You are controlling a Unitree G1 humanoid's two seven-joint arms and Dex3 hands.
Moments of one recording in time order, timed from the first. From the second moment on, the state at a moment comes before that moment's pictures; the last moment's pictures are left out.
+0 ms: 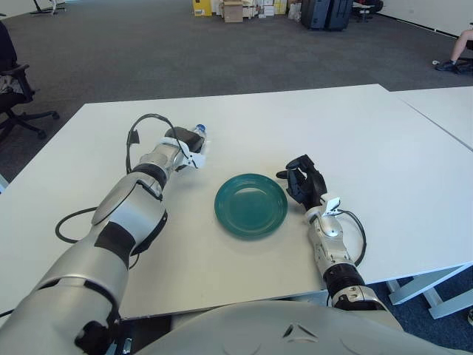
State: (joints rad) left arm -0.93 0.29 -0.66 1.41 0.93 0.01 0.14; right arm -0.15 0.11 -0.03 0.67 0.05 -0.51 0.08
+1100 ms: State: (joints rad) left arm -1.00 0.30 -0.60 1.42 0.90 0.04 0.18; right arm -0.15 0.11 -0.03 0.65 0.04 -0.50 0.05
